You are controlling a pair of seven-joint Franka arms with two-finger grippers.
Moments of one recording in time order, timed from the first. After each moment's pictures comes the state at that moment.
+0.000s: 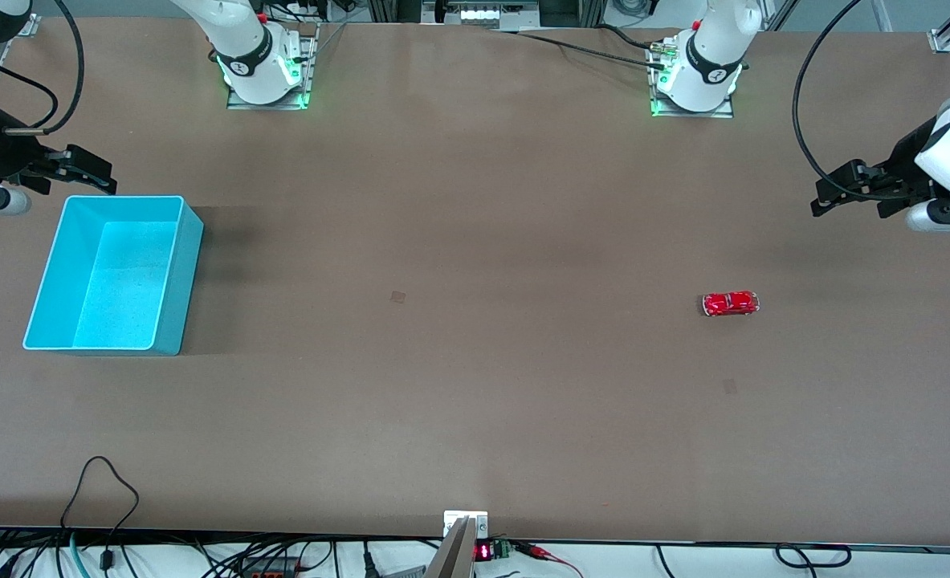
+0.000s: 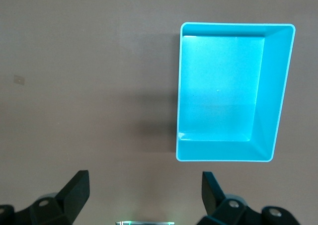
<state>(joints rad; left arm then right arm) 0.04 -0.01 -0.05 -1.66 -0.07 1.63 -0.03 0.09 -0.04 -0.12 -1.75 -0.02 1.60 -0.03</state>
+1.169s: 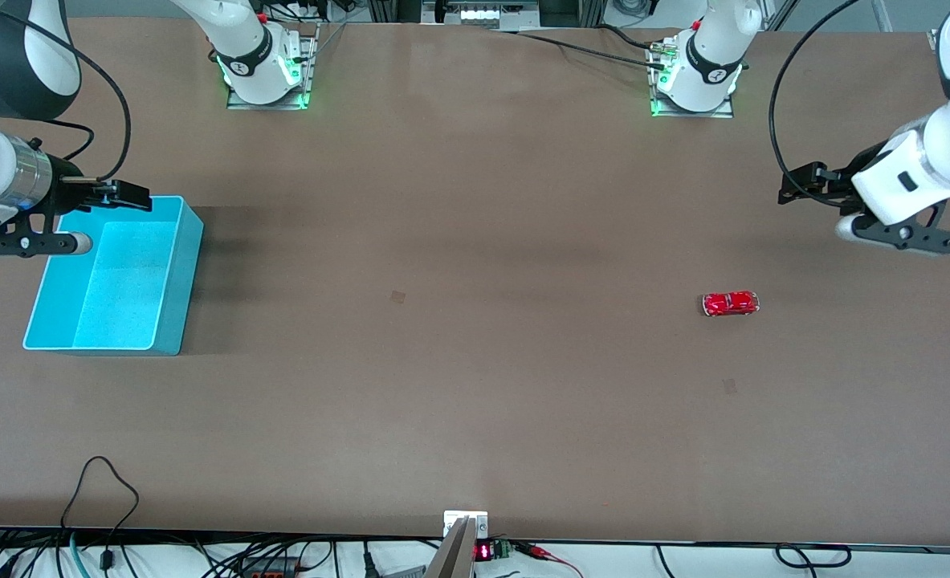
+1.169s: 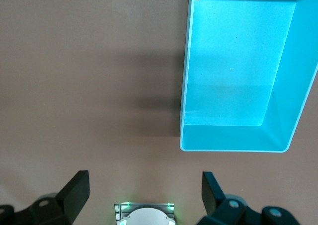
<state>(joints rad) 0.05 0.09 -0.07 -1.68 -0.07 1.52 0.23 0.10 0.08 -0.11 -1.74 -0.02 1.55 -0.03</state>
